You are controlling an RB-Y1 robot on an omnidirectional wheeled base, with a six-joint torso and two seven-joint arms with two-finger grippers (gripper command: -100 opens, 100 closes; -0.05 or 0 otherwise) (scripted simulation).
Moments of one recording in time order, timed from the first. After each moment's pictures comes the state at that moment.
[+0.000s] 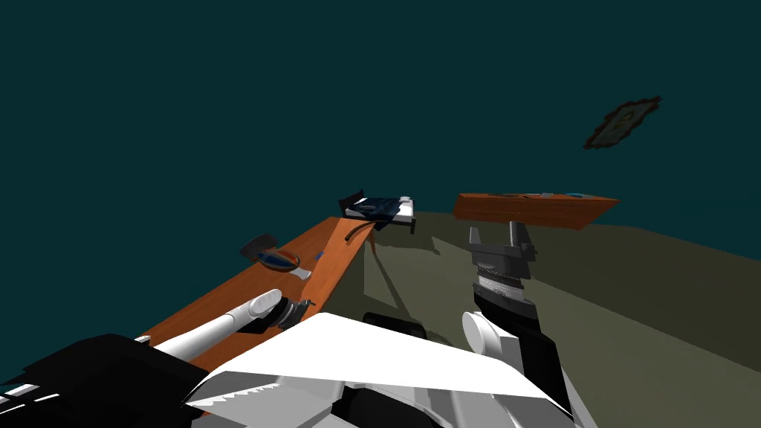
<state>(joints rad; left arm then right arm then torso) 0.23 1.06 -0.47 -1.09 -1.44 -0.78 -0.66 0.49 0.03 0.03 -2.30 -0.06 -0.48 -0.13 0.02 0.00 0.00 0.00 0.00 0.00</state>
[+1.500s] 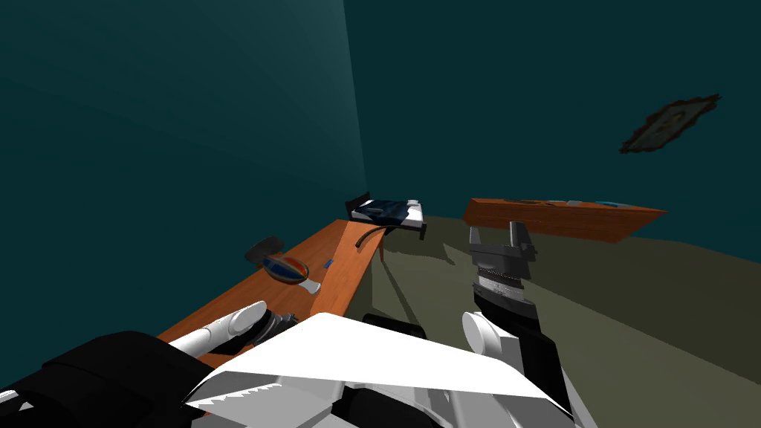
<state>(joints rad) 0.32 1.10 -0.47 -1.08 -1.58 -0.72 -0.77 0.49 0.03 0.03 -2.30 -0.06 -0.48 -0.13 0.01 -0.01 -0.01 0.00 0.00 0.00</state>
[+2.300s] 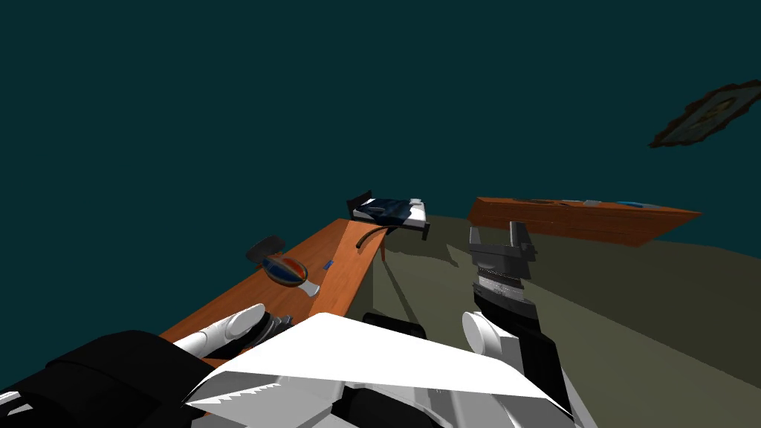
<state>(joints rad) 0.35 1.11 -0.47 -1.10 -1.58 -0.70 -0.79 0.49 0.03 0.03 -2.30 -0.06 -0.48 -0.13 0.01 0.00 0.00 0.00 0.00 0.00</state>
